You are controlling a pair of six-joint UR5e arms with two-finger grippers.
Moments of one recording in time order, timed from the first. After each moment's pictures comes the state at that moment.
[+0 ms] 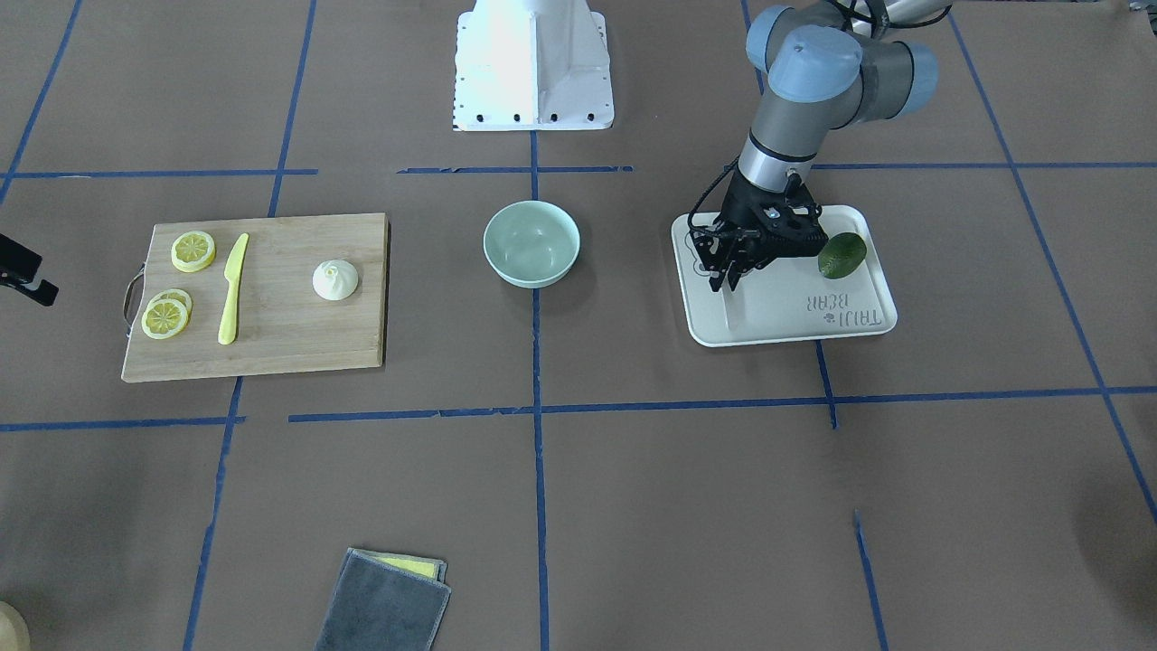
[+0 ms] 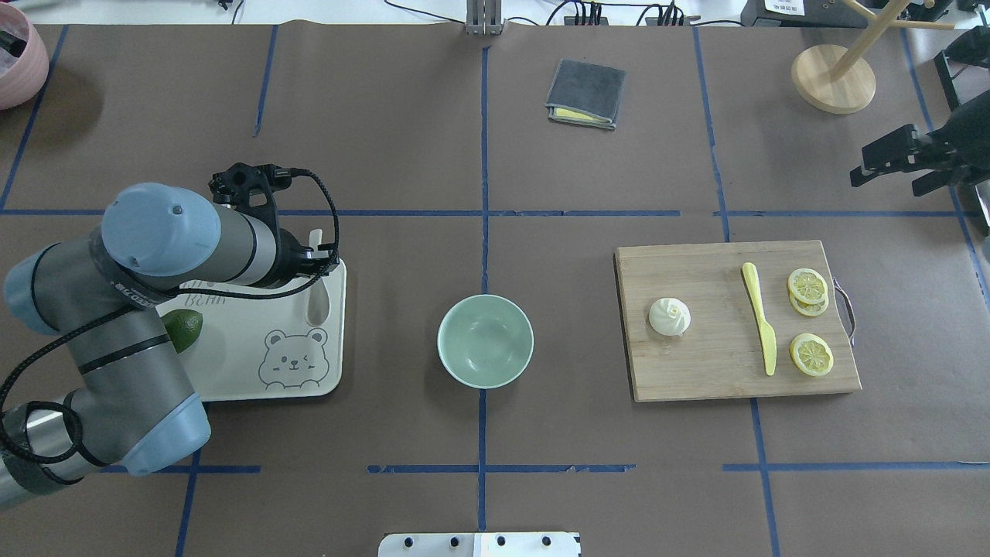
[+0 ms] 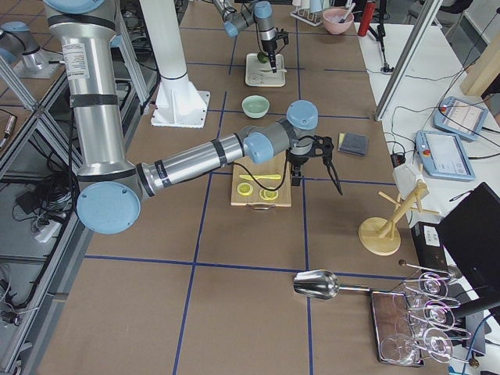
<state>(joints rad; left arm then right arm) -0.60 -1.94 -1.84 -1.88 -1.77 -1.37 1.16 -1.46 1.87 -1.36 2.33 0.78</state>
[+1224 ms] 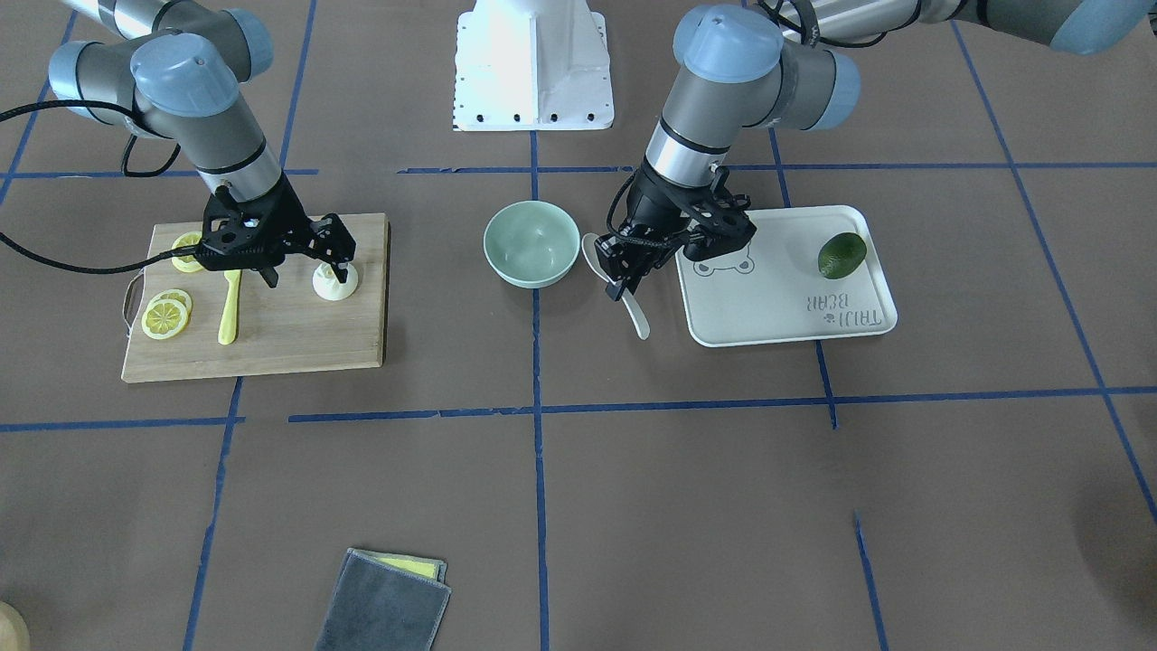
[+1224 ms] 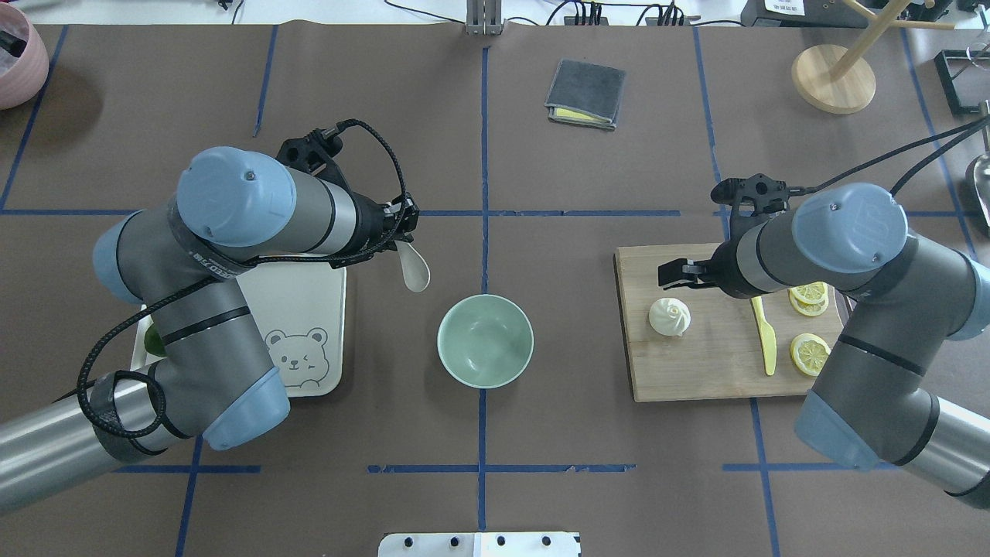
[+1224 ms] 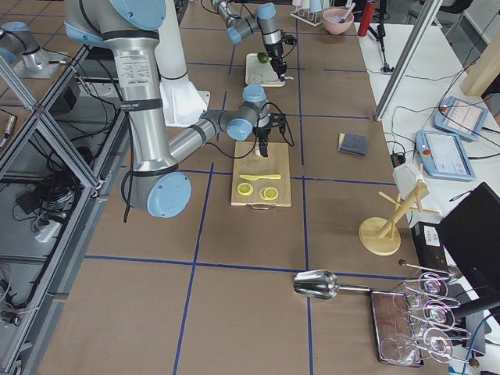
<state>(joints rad) -0.58 -2.14 -1.74 -1.93 -1.77 -1.78 0.59 -1.39 1.89 -1.25 1.83 1.17</state>
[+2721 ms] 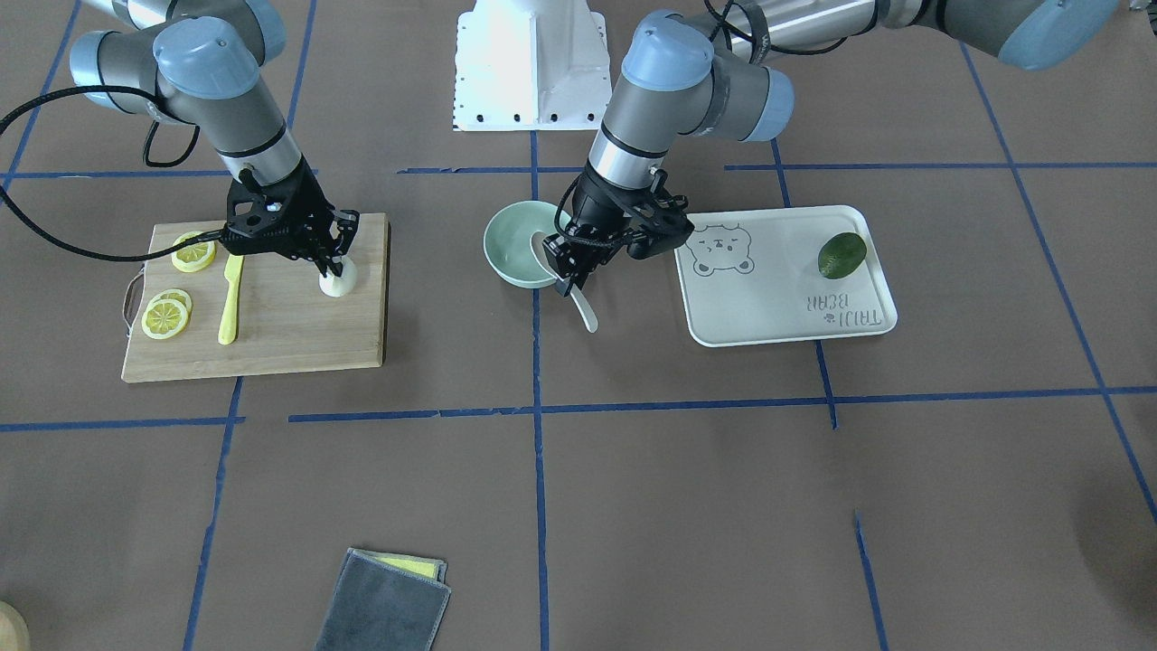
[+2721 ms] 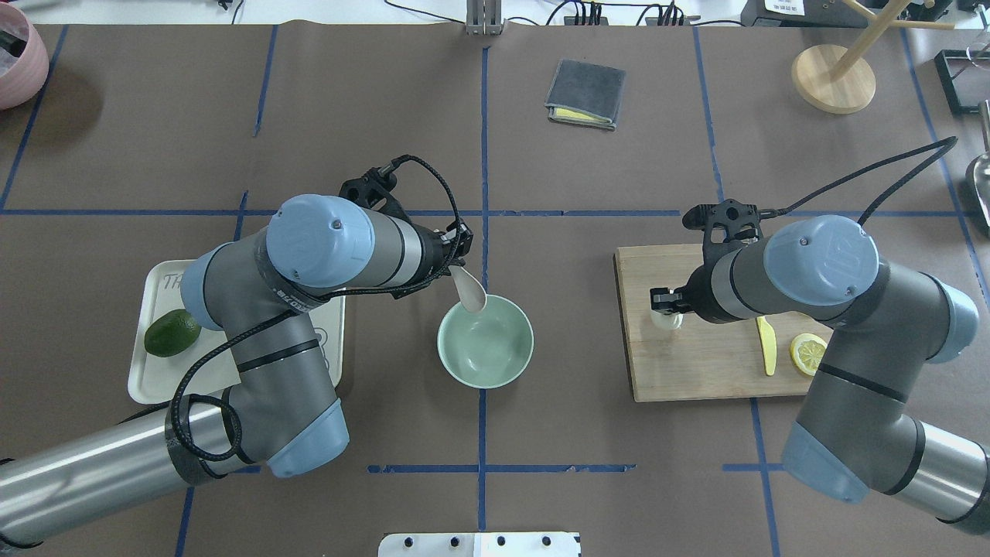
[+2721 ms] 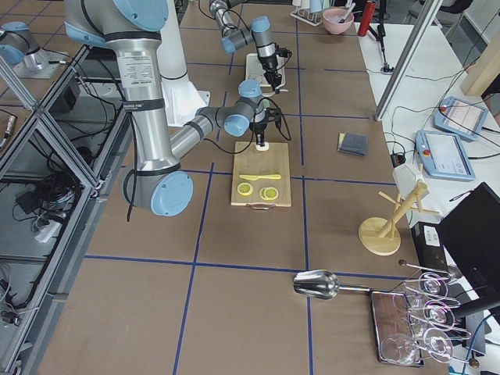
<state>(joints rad) -0.49 -2.21 -1.65 -2.00 -1.70 -1.90 0.58 -1.38 1.92 -1.25 1.83 1.16</state>
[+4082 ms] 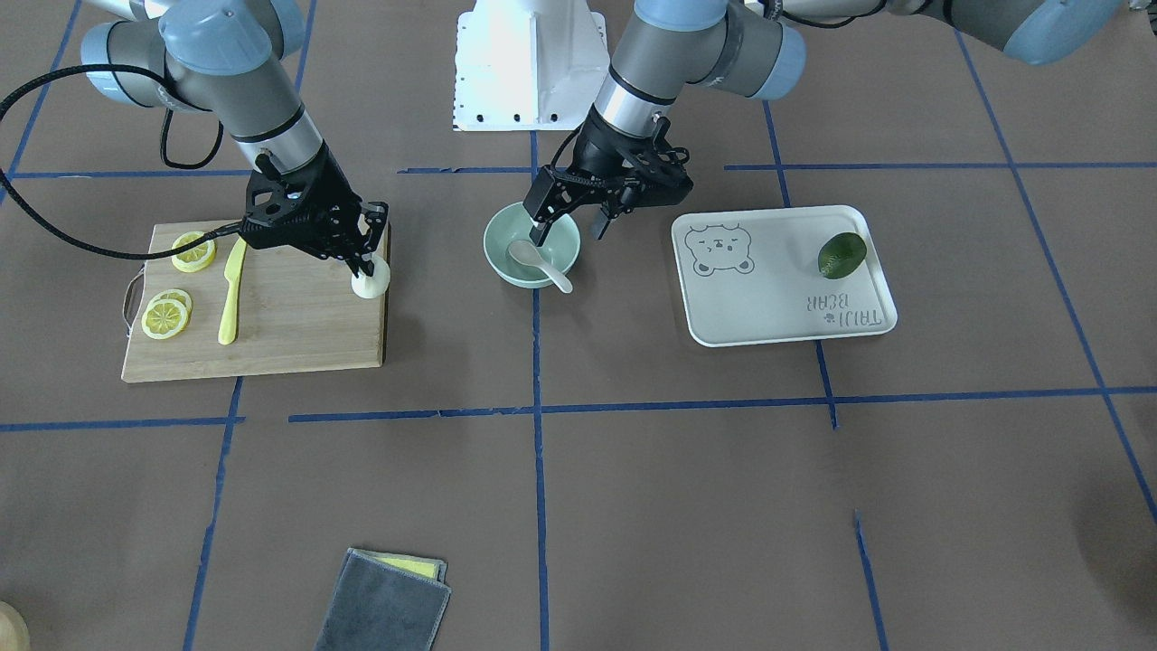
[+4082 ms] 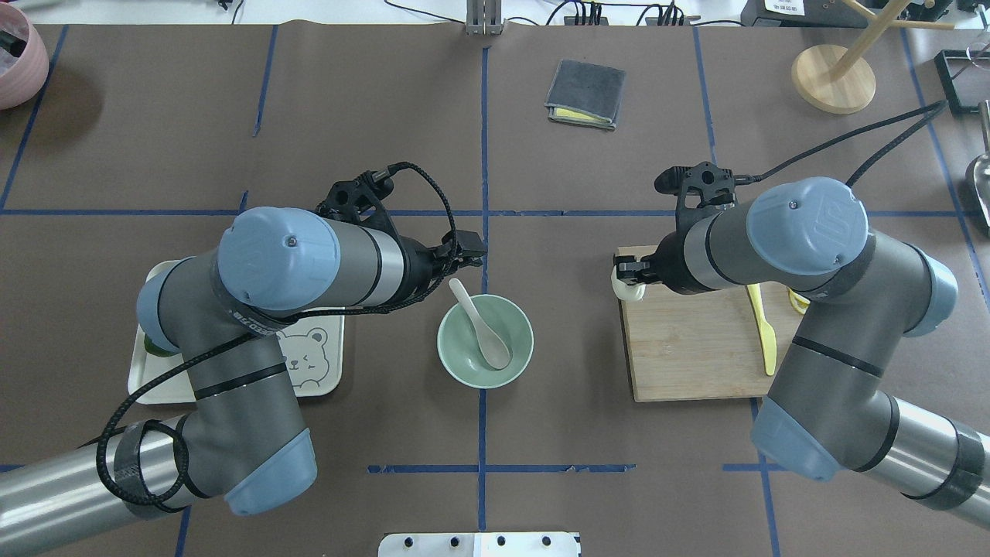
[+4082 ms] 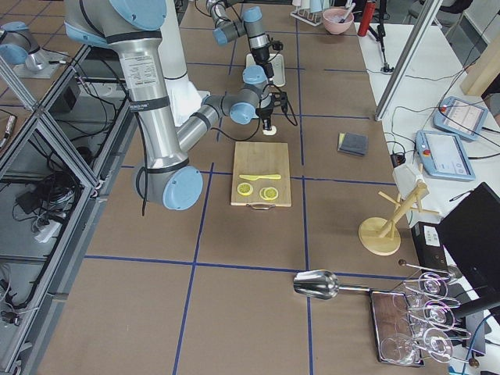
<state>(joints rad) -0.49 -2.15 -1.81 -1.94 -1.70 -1.74 0.60 -1.26 1.93 -1.26 1.84 1.19</state>
